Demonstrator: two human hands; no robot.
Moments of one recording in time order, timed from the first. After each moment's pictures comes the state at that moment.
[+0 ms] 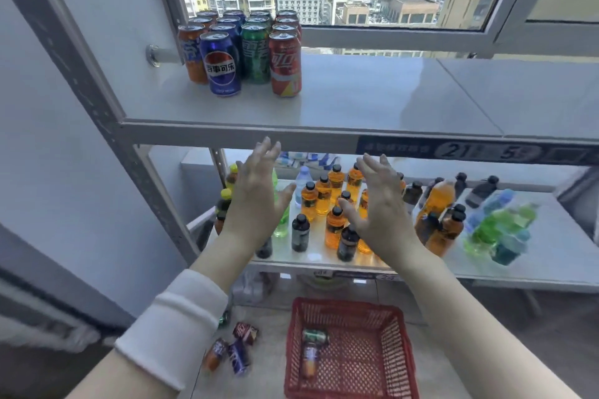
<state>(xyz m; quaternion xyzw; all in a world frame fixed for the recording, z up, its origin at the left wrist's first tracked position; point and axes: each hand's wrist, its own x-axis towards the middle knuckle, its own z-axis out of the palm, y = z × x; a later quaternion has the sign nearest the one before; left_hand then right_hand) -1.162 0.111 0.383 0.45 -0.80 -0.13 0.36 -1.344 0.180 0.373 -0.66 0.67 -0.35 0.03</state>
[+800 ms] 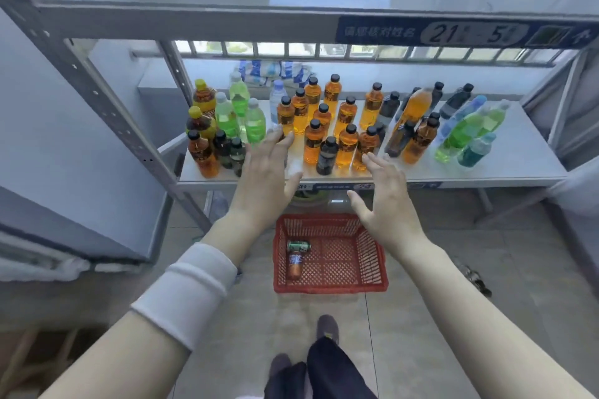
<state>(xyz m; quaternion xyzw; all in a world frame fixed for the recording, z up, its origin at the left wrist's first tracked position) -1.164 0.191 0.288 0.43 -0.86 -0.16 0.23 -1.340 0.292 0.280 -0.59 0.75 -0.27 0.08</state>
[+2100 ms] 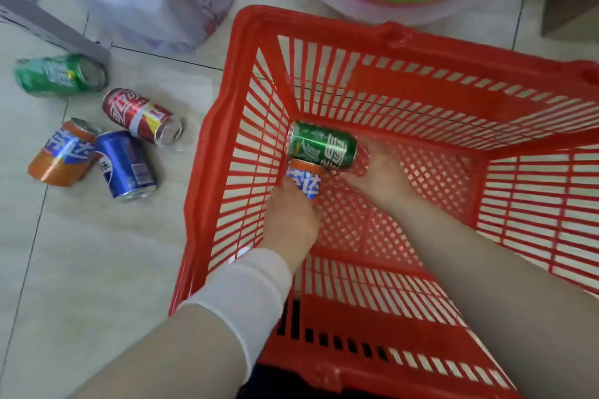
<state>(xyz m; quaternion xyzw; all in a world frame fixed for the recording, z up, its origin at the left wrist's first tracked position) -1.272 0.145 -0.533 0.68 -0.62 -0.34 -0.21 -1.417 0.125 -0.550 -0.52 0.74 -0.05 0.42</state>
